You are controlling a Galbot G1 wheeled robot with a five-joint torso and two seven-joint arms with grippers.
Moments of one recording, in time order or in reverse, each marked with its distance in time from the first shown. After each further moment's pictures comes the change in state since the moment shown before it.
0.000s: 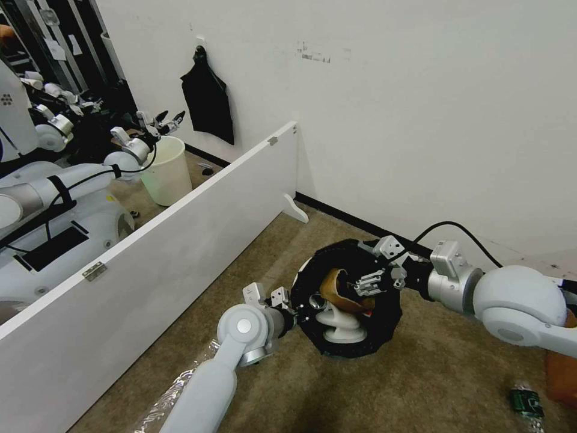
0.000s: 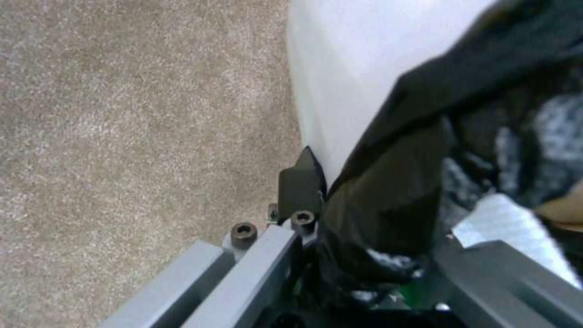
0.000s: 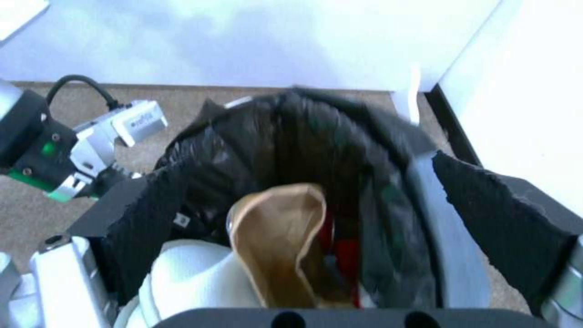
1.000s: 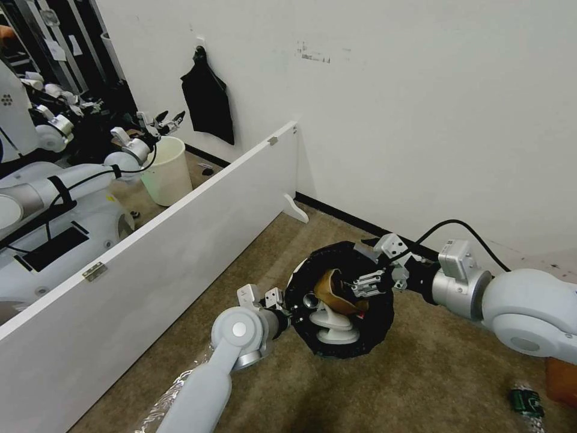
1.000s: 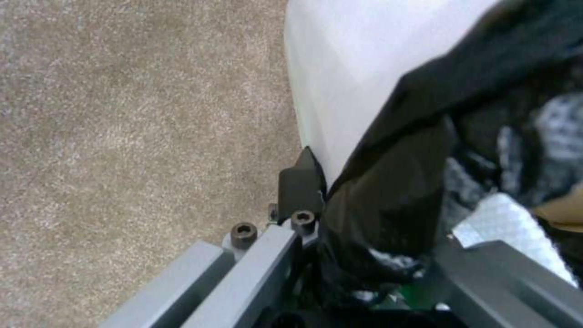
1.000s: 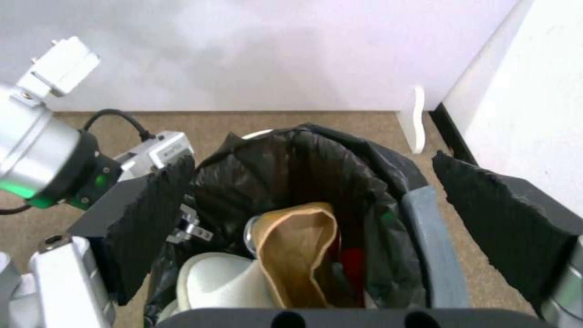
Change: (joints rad) left arm 0.010 0.010 -0.015 -0.005 0.031 -0.002 0.015; right arm 0.052 0.037 0.017 0.082 0.051 -0.026 0.015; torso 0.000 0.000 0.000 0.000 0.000
